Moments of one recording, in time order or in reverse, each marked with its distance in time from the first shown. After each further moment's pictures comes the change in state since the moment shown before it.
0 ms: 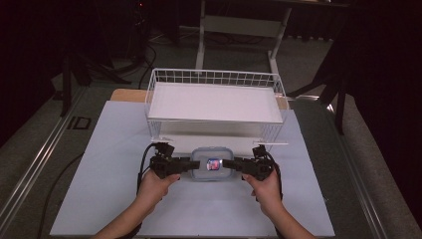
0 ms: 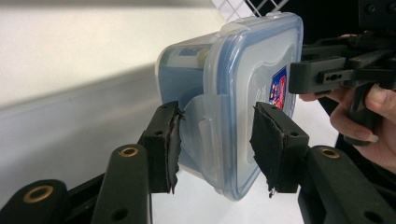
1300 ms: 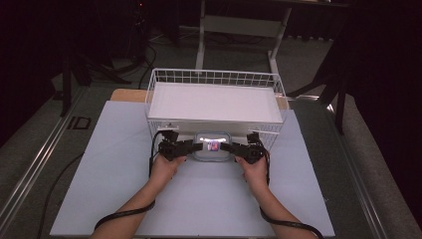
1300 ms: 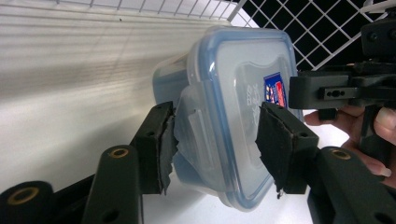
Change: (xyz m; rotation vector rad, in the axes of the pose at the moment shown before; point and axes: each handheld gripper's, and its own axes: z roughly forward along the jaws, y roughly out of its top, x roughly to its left) left arm 0.061 0.022 0.050 -0.137 -0.002 0.013; right arm -0.048 0.026 0.048 -0.091 -0.101 0.048
